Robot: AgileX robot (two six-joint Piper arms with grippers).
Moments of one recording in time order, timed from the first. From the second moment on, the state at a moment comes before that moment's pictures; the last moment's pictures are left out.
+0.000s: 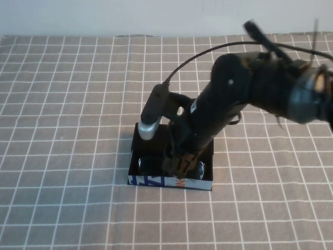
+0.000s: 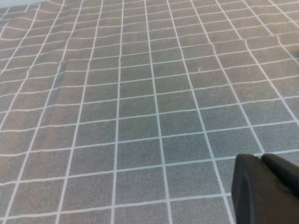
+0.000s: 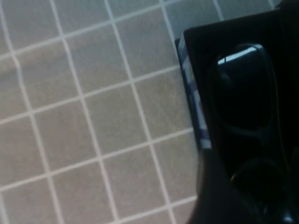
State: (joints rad) right arm 0.67 1.90 -1.57 0.33 0.92 -0.76; left arm -0.06 -0.02 0.02 0.01 0.37 0.08
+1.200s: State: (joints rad) right arm 0.67 2.08 -1.68 0.21 0.94 -0.87; left arm -0.06 -0.02 0.02 0.01 0.37 0.08
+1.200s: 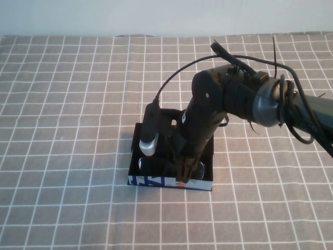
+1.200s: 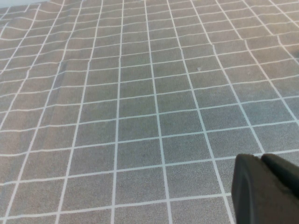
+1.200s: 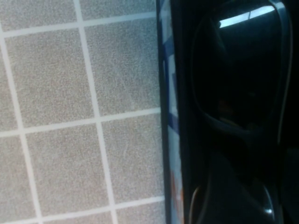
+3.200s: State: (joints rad) right arm 0.42 1.67 -1.08 0.14 0.73 0.32; left arm -0.06 -0.02 0.02 0.01 0.37 0.08
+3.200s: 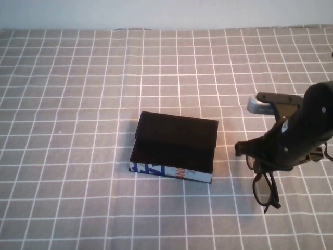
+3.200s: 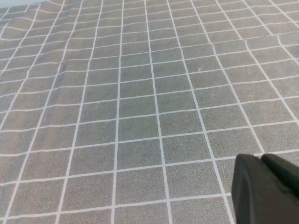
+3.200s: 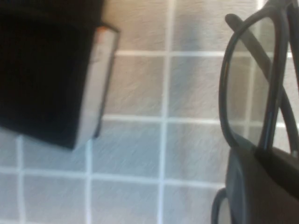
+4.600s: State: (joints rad) right arm 0.39 0.83 -0.82 0.12 1.05 0.33; left arm -0.06 -0.02 0.02 0.01 0.37 0.08
